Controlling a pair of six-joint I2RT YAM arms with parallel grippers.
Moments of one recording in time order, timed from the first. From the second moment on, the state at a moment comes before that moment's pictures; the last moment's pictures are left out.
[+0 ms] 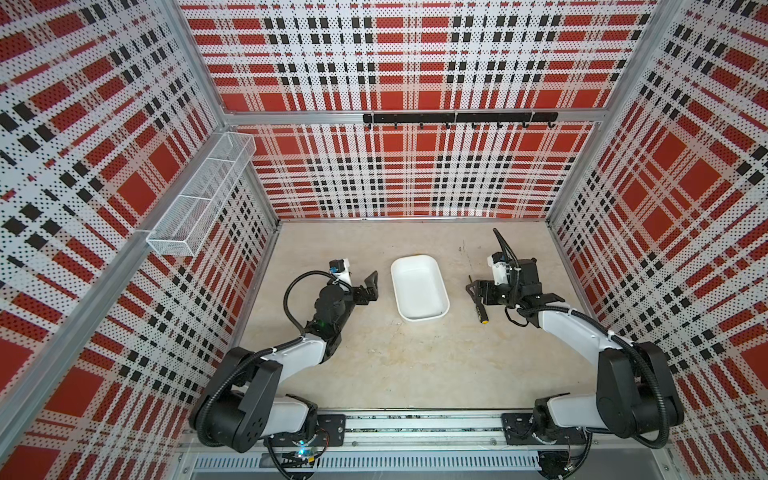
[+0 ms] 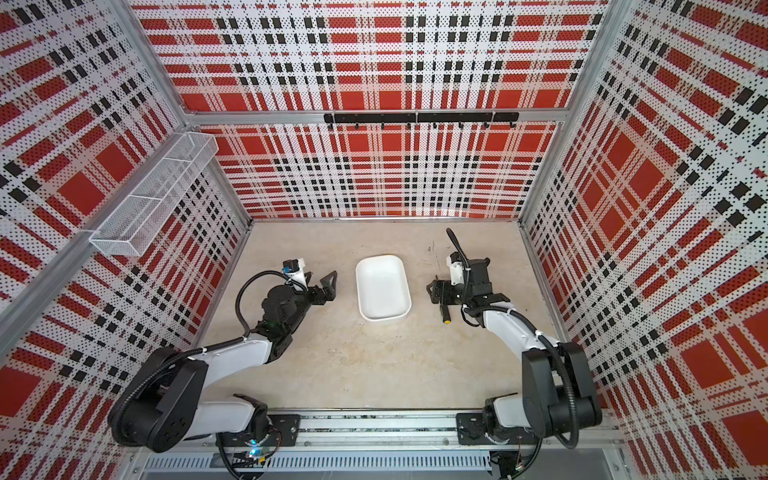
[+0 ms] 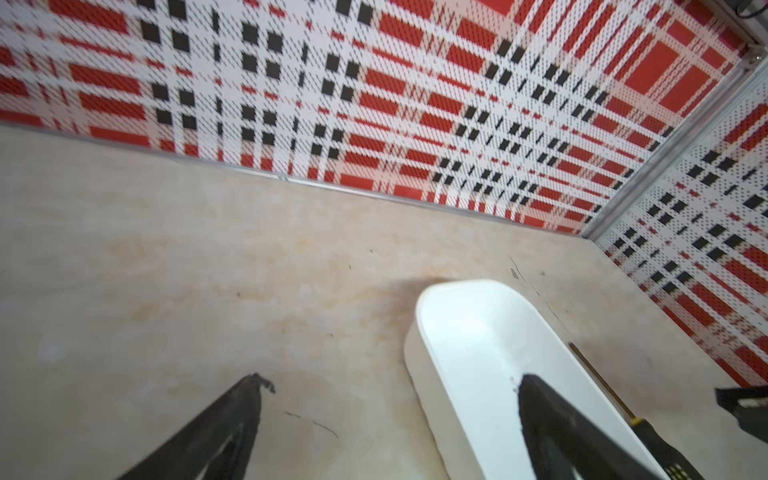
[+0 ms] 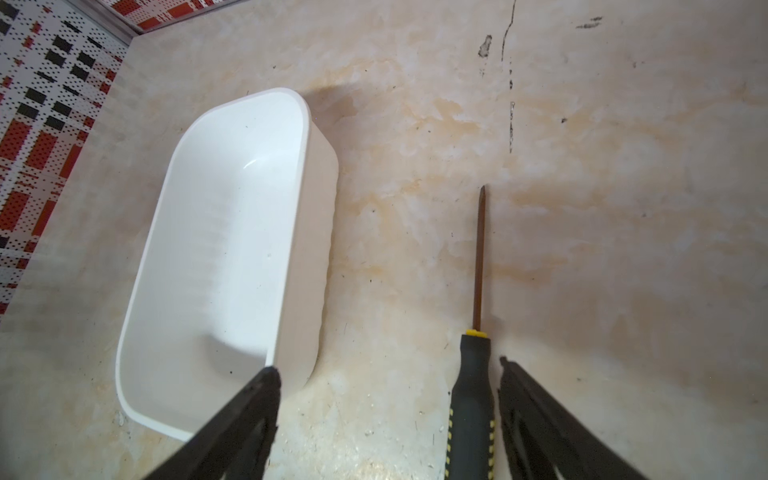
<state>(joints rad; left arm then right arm) -0.36 1.35 0.43 0.74 -0.05 -0.35 0.19 1.39 0.77 -0.13 -0.31 0.29</state>
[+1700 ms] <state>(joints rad) -0.44 1.48 0.63 0.34 0.04 -0.50 0.27 1.67 0.92 -0.42 -0.07 0.28</state>
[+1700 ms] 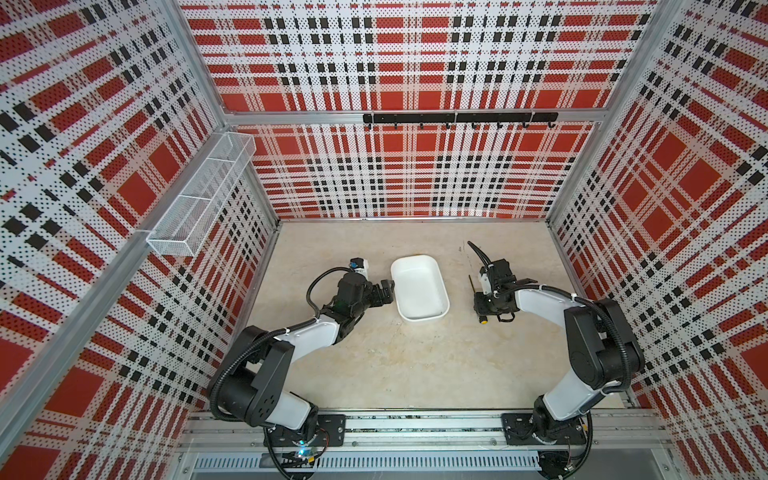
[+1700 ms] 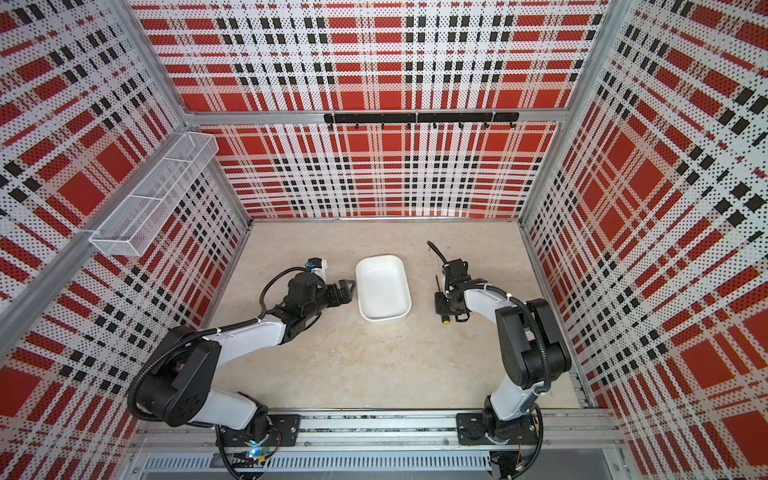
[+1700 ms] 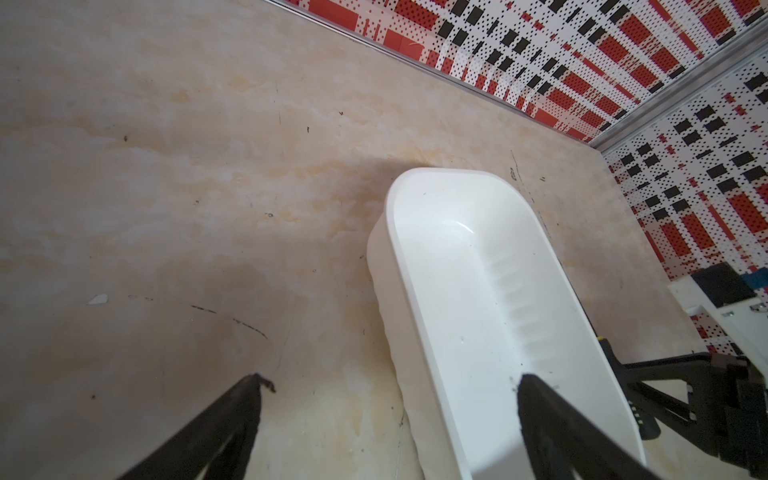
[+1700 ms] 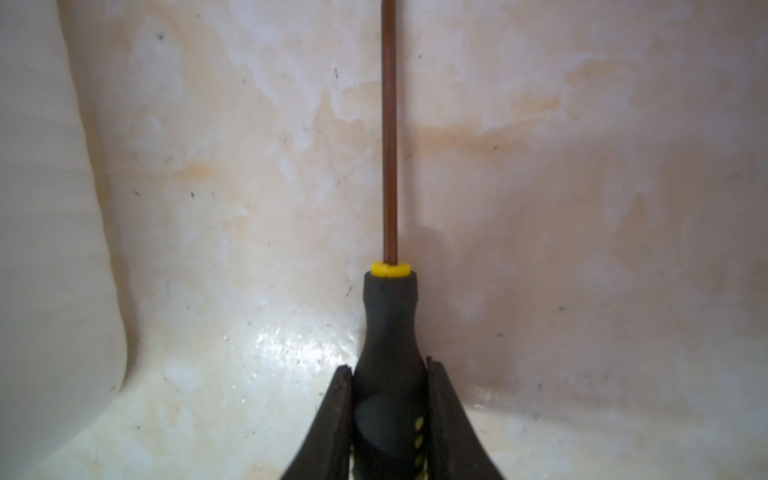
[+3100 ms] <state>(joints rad) -0.36 1.28 0.61 0.23 0.04 -0.43 0.69 1.78 1.31 -0.51 0.05 0.68</state>
